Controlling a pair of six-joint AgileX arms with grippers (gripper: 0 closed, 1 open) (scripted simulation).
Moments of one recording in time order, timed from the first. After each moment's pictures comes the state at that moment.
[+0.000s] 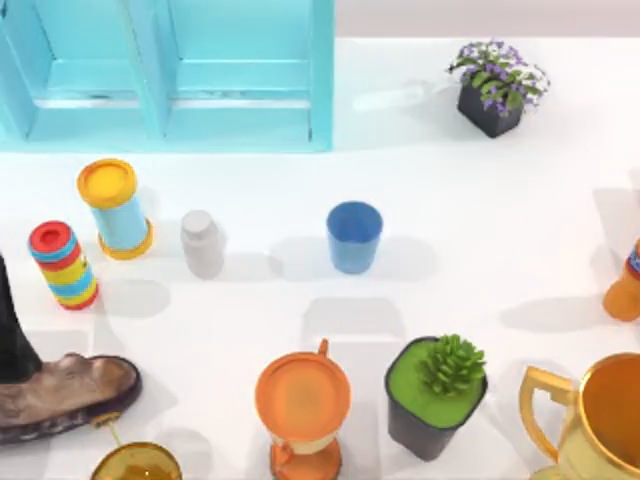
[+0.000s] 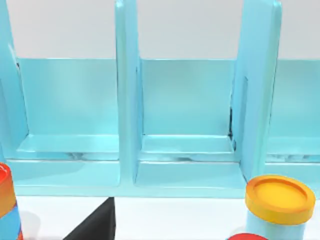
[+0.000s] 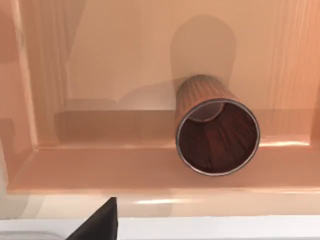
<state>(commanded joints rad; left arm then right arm) 0.00 0.00 0.00 0.00 0.00 0.00 -0.60 1.51 1.36 -1.40 0.01 -0.59</state>
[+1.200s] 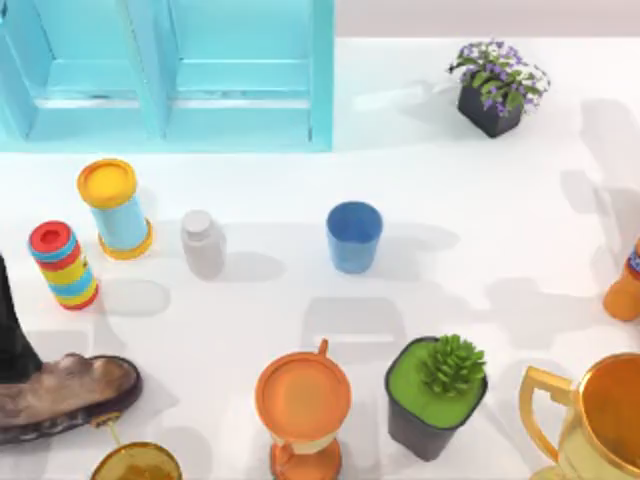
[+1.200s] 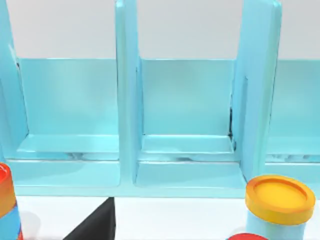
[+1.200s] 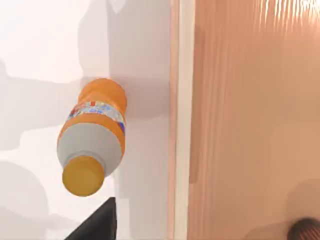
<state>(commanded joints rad) 0.00 0.00 0.00 0.00 0.00 0.00 -0.05 1.87 1.89 -1.52 0.07 -0.05</state>
